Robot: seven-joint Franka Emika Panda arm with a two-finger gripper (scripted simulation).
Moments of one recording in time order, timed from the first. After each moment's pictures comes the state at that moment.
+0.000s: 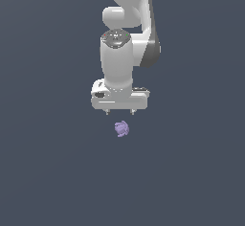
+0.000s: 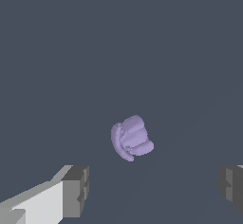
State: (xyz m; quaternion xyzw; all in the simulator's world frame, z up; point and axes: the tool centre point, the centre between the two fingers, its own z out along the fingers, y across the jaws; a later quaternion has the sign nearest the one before) arm 0.018 -0.009 0.190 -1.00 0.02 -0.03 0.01
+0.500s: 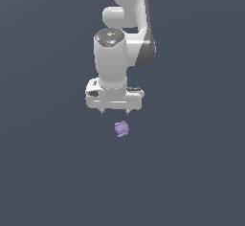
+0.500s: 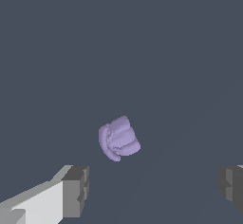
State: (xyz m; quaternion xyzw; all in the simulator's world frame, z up) arm 0.018 -0.029 0.193 -1.00 0.03 -0.03 0.00
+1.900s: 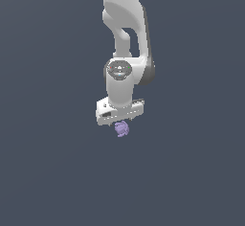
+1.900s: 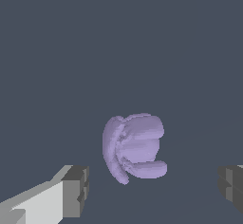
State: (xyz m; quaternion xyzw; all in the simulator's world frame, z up) arm 0.013 -0.009 0.109 -0.99 -0.15 -0.01 0.00
